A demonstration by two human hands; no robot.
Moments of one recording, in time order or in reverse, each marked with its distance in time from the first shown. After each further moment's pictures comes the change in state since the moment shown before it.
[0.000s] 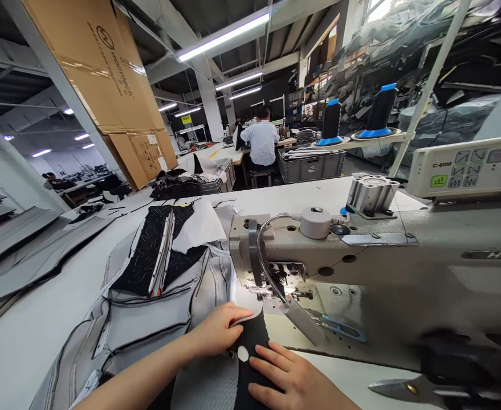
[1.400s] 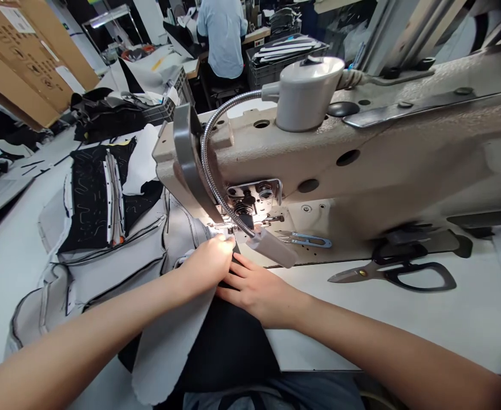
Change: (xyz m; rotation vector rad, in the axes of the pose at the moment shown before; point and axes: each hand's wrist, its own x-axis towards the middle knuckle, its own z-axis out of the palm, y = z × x) left_hand 0.044 0.050 0.005 0.648 -0.217 0.037; right_hand 0.017 0.005 0.004 0.187 -0.094 0.190
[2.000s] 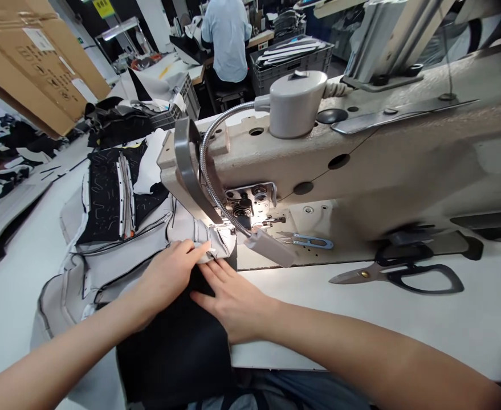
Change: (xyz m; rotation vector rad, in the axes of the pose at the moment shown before) left_hand -0.065 -0.042 0.010 0.108 0.112 -0.153; right_hand 0.039 -0.026 0.017 0.070 0.113 0.099
